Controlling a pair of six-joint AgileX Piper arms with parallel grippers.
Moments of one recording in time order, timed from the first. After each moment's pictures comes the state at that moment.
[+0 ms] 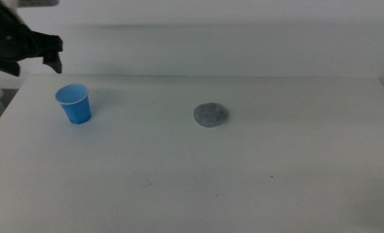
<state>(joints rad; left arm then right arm) 0.07 1.85 -1.68 -0.06 1.02 0.01 -0.02 0.00 0.00 -0.03 0.25 -0.02</state>
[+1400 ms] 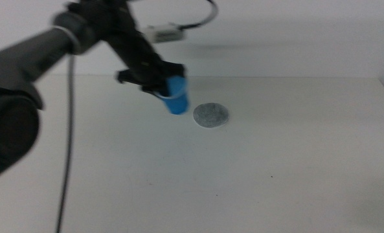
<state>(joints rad) -0.29 2.25 -2.04 -0.31 1.12 -0.02 -0.02 0.00 0.00 -0.03 0.25 -0.02</state>
